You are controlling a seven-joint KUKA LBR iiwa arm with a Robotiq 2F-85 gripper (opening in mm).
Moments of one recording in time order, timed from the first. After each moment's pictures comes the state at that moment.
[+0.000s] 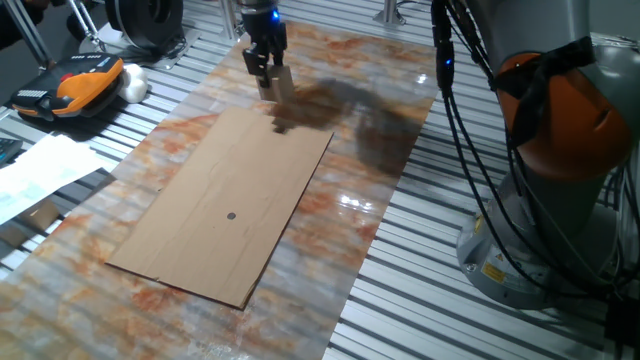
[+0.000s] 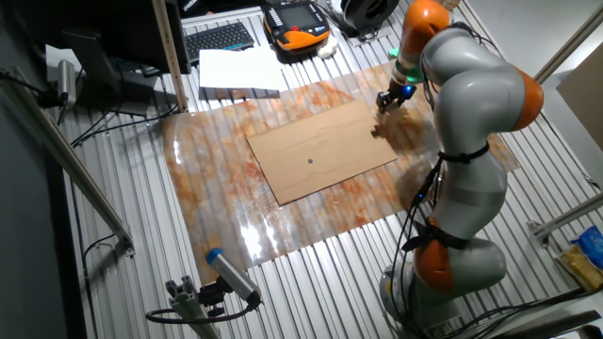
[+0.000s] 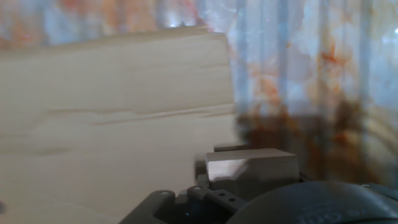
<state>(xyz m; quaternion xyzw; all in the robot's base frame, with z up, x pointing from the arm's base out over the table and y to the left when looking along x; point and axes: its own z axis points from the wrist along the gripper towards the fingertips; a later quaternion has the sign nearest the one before) 0.592 -0.134 0.152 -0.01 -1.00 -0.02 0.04</state>
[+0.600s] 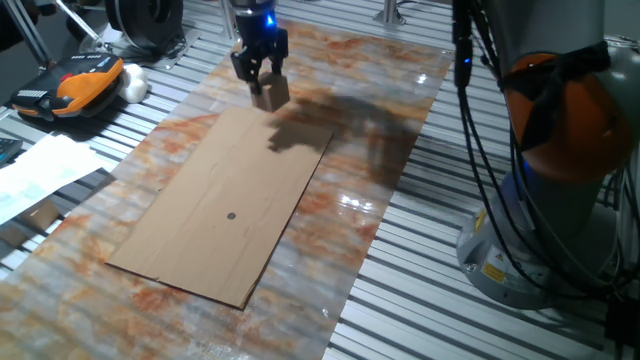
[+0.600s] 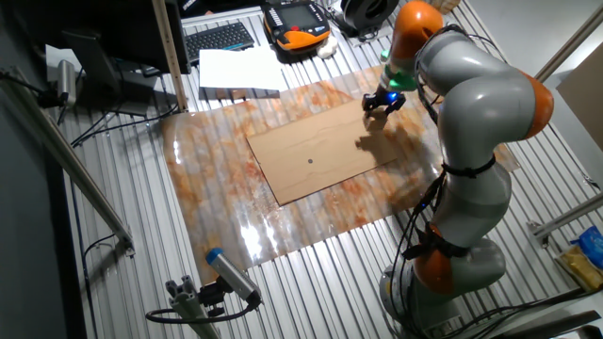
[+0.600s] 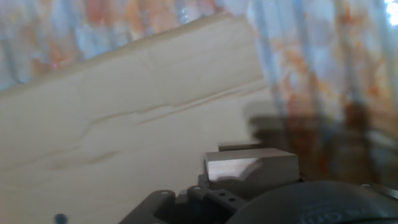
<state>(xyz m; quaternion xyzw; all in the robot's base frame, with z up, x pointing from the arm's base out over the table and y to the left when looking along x) 0.561 -0.073 0.158 -0.13 -0.99 -0.04 0.03</state>
